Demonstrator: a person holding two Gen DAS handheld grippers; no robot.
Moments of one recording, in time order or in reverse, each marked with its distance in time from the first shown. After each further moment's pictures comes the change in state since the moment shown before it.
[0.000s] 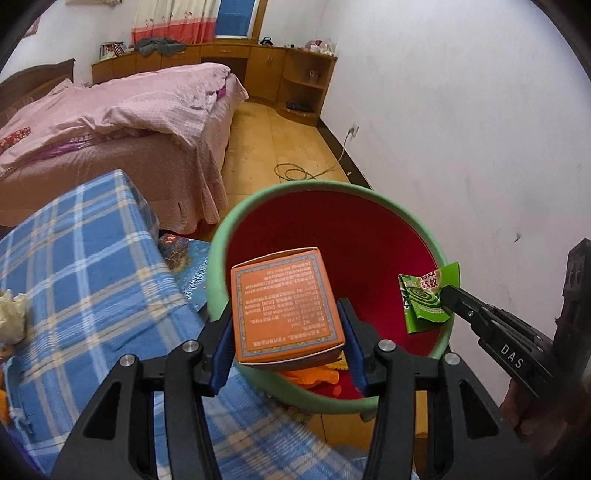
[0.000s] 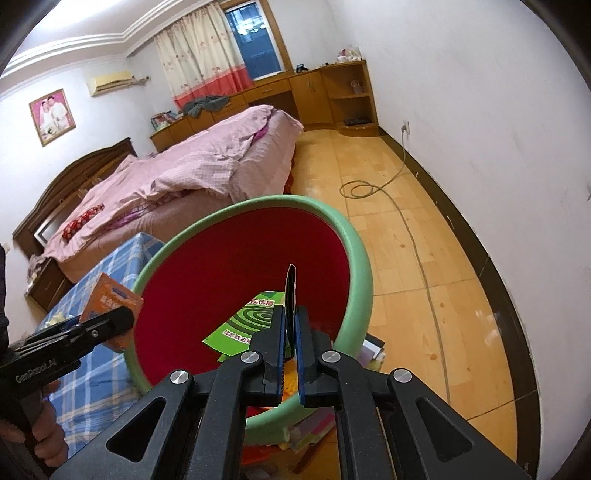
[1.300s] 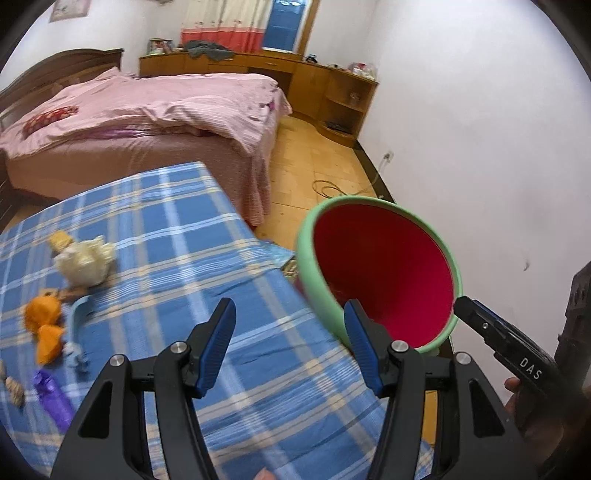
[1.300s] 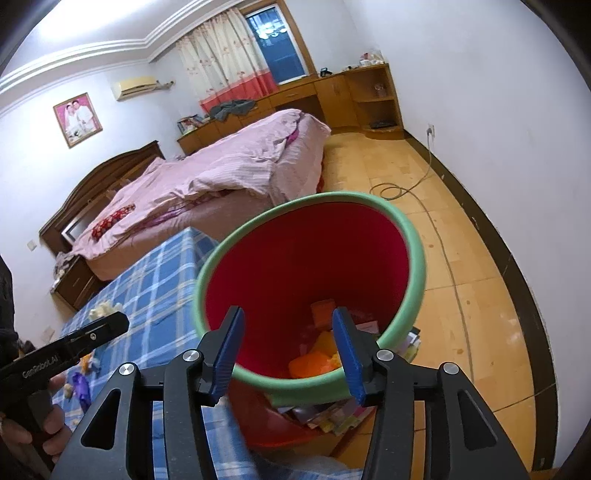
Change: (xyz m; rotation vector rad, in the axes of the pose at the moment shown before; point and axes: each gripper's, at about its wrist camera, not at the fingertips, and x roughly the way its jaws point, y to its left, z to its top) left arm -0.084 0.053 -0.035 -0.139 -0.082 0.100; right arm -0.044 0.043 -0.020 -0.010 -0.015 0.116
